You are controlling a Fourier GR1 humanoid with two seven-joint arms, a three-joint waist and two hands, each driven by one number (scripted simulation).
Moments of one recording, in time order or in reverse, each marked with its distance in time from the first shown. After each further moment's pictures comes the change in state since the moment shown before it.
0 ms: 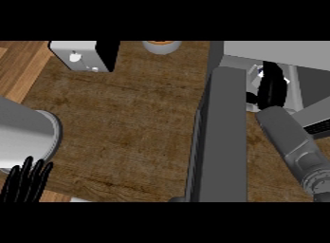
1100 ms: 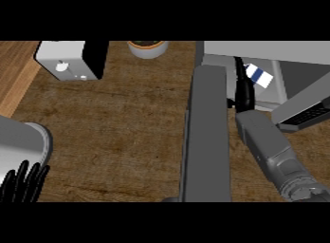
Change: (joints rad) left arm 0.016 0.005 0.017 0.016 -0.007 -0.018 -0.035; right arm 0.042 0.126 -0.133 -0.128 -0.140 0.414 -0.197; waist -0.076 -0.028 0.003
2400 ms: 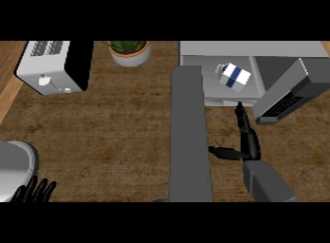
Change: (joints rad) left arm 0.123 -0.025 -0.047 -0.072 -0.091 -0.018 0.015; right arm 0.364 0.046 -0.054 -0.065 -0.074 0.436 -0.301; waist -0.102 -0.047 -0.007
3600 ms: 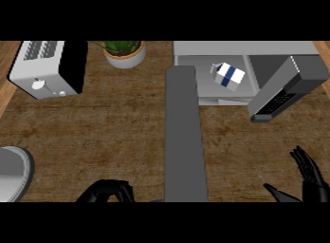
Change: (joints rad) left arm -0.313 -0.060 -0.281 0.281 -0.341 0.075 0.032; right arm 0.542 -0.181 -0.012 -0.500 -0.145 0.240 0.043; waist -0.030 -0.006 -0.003
